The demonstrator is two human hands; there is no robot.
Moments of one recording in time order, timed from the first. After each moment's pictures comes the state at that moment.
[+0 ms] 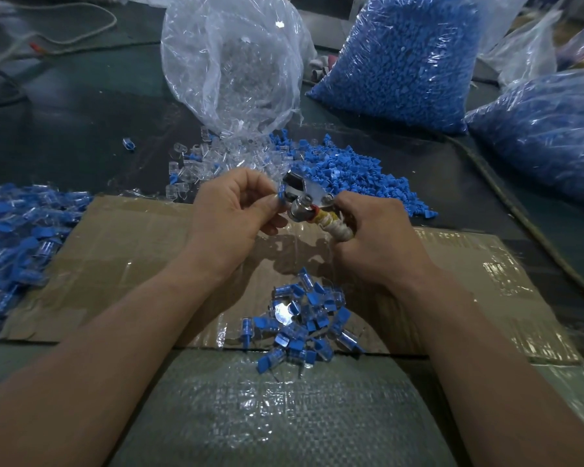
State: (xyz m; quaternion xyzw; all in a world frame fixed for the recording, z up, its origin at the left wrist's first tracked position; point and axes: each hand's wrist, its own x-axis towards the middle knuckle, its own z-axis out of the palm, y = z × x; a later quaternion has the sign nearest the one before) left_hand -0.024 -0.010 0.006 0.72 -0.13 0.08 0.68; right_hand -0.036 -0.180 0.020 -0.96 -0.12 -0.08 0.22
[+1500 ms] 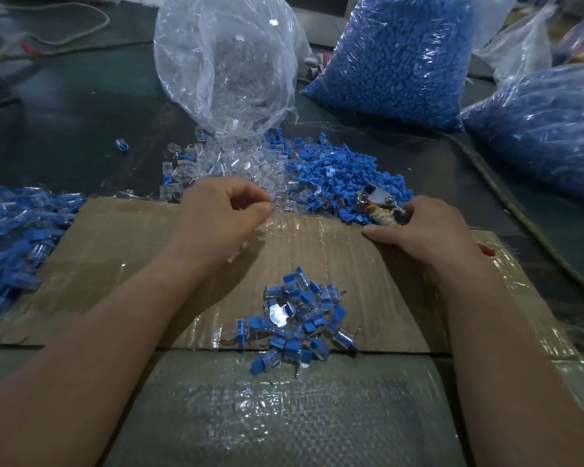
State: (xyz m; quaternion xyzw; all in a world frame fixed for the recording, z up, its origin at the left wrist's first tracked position) left_hand -0.019 0.000 0.007 0.85 -0.09 0.07 0.51; right_hand -0.016 -0.244 0.012 -0.98 0.16 -0.02 0.13
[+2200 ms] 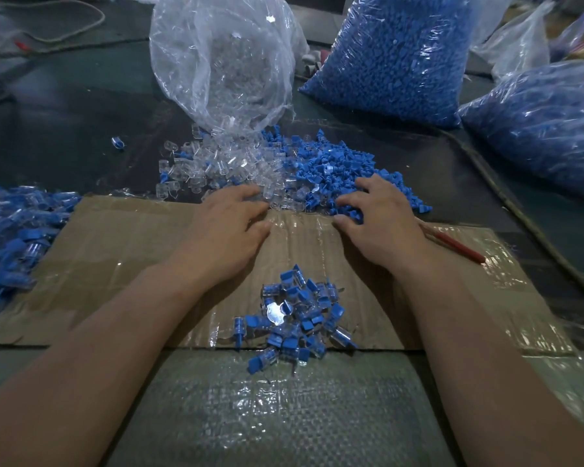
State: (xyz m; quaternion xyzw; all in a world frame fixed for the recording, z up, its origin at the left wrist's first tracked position) left_hand -0.007 -0.001 -0.011 0.96 -0.18 0.05 0.23; right_hand -0.010 -0.205 0.003 -0.99 -0.03 -0.07 0.08
